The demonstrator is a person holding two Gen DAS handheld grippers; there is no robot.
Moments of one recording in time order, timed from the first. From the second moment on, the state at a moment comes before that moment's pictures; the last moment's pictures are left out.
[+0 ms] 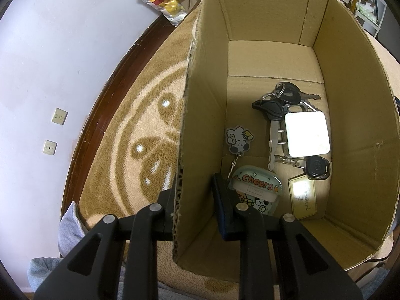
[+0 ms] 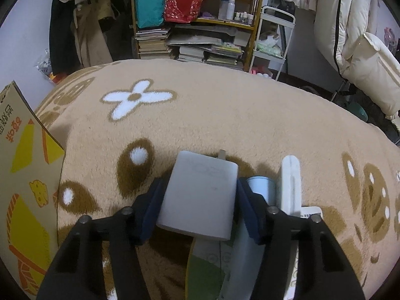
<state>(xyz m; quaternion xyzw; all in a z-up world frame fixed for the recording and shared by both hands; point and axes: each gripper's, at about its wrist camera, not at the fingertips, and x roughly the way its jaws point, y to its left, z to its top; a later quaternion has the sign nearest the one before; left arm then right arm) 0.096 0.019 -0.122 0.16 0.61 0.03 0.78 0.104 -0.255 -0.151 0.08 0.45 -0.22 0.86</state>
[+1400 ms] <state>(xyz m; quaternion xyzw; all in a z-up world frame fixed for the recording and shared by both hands) 0.096 0.018 -0.118 0.16 0.60 0.03 0.78 0.068 -0.122 -0.048 0.08 0.30 0.06 0.95</state>
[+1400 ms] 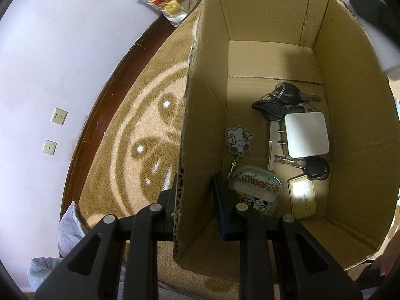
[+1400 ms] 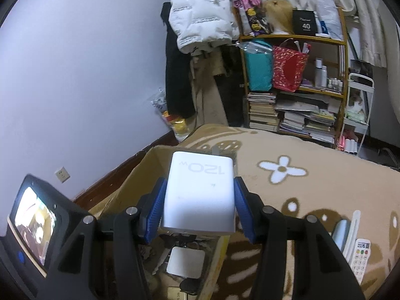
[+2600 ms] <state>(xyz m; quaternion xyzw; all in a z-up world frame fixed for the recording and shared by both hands) 0.097 0.017 -0.112 0.16 0.60 0.03 0.79 0.061 -0.107 -0.065 0.02 0.31 0.07 0.95</state>
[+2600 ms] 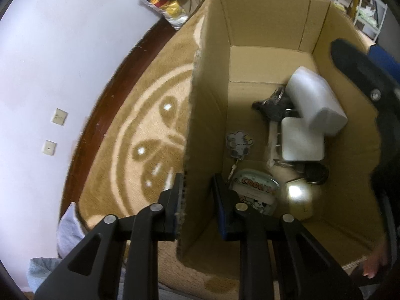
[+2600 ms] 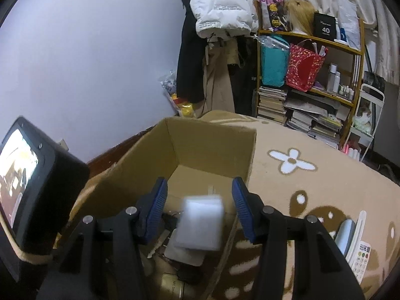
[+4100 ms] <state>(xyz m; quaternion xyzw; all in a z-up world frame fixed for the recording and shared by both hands) 0.097 0.020 -0.115 0.15 0.60 0.03 0.78 0.028 -0.294 -0.111 0.16 0.38 -0.17 0.89</state>
